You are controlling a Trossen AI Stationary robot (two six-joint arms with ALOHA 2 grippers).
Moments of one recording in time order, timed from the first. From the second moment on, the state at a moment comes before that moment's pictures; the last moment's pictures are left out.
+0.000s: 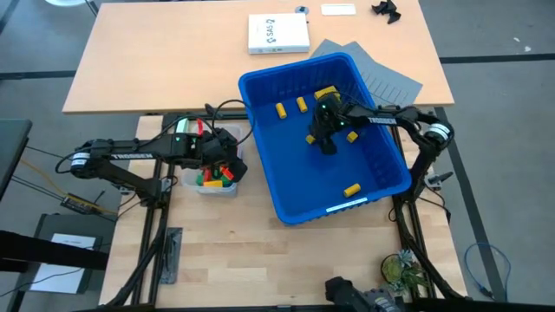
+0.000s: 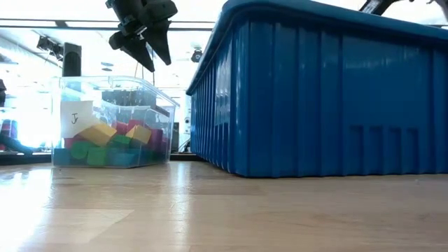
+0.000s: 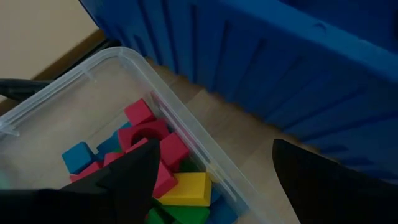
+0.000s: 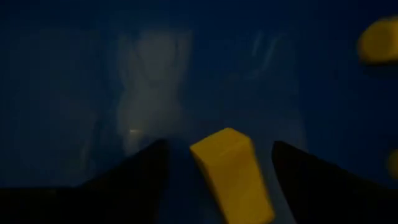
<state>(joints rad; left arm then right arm) 0.08 1.28 1.20 -0.93 -0.44 -0.61 -0.74 1.75 1.03 -0.30 -0.30 -0.91</state>
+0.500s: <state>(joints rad) 0.08 1.28 1.20 -0.93 -0.44 -0.61 -0.78 1.87 1.03 -0.27 -0.43 -0.79</state>
